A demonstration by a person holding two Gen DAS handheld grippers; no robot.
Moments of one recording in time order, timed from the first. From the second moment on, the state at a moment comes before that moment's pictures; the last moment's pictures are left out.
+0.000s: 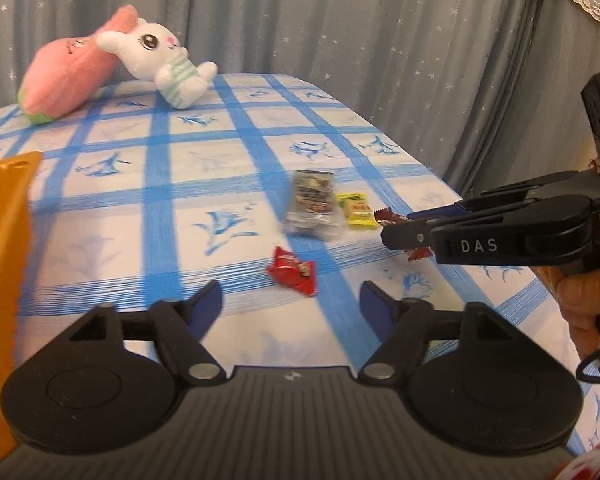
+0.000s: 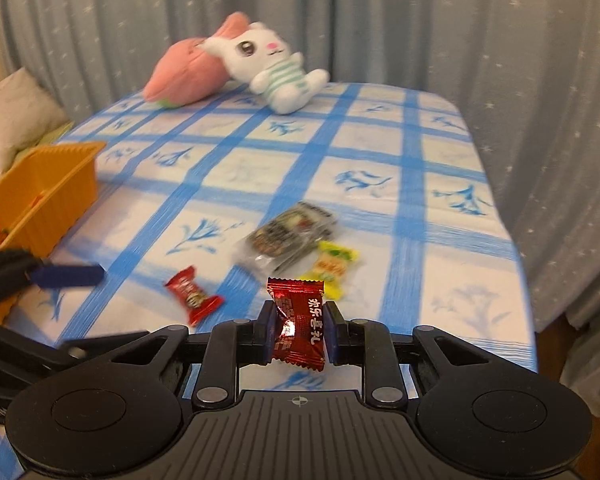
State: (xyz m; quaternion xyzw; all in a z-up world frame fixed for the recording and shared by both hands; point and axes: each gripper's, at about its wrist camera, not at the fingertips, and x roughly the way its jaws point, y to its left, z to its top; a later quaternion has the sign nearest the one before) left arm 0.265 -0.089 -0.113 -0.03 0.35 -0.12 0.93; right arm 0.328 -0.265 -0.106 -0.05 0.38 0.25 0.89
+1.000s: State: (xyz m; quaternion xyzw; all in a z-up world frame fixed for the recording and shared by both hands) left arm 0.236 -0.076 -0.093 -0.03 0.34 -0.09 0.94; right arm 0.308 -0.257 -0.082 -0.02 0.38 0.24 0.89
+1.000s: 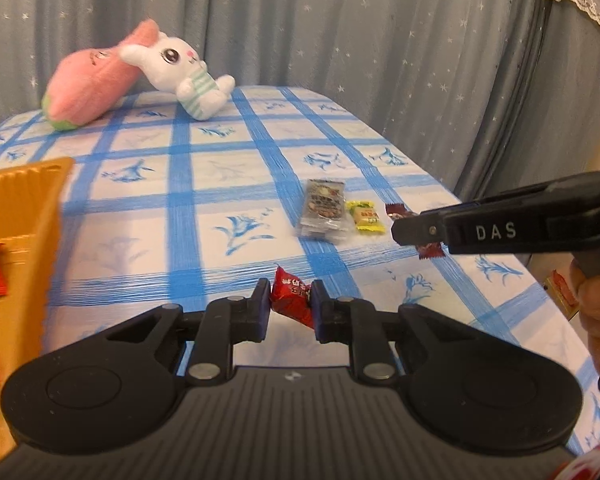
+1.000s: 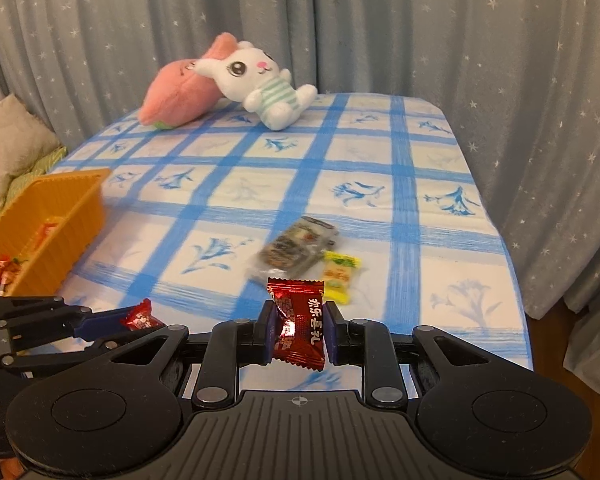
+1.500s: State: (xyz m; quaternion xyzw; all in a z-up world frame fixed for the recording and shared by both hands) left arm 0.165 0.009 -0.024 -0.03 0.32 -0.05 0.95; right arm 0.216 -0.170 -0.030 0.01 0.33 0.30 0.90
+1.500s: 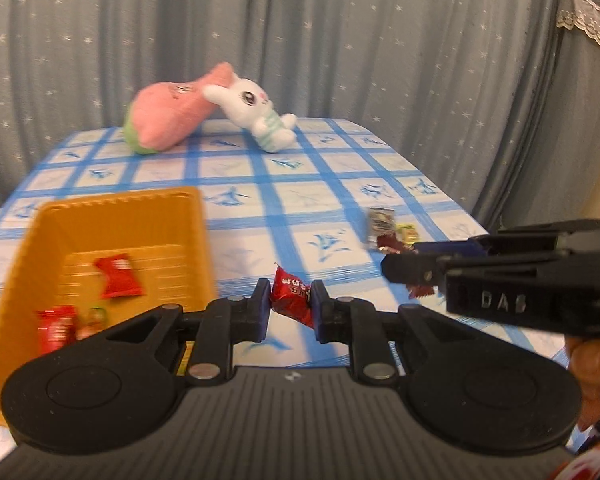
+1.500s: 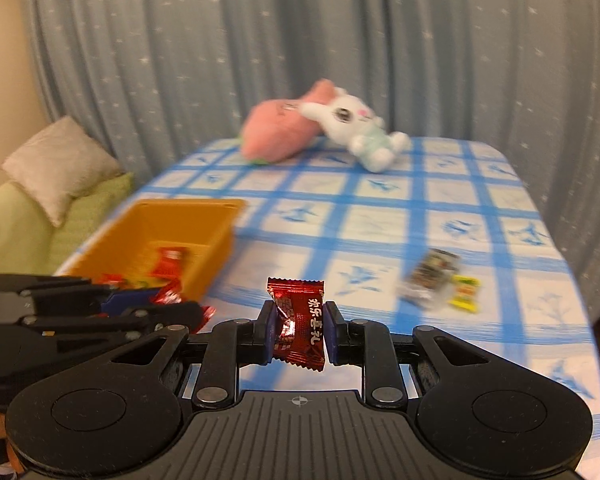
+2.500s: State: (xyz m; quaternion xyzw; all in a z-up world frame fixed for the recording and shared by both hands) left arm 0.131 0.164 -0.019 -0.04 0.34 0.05 0.94; right arm 0.203 -0.024 -0.032 -0.02 0.33 0.38 0.86
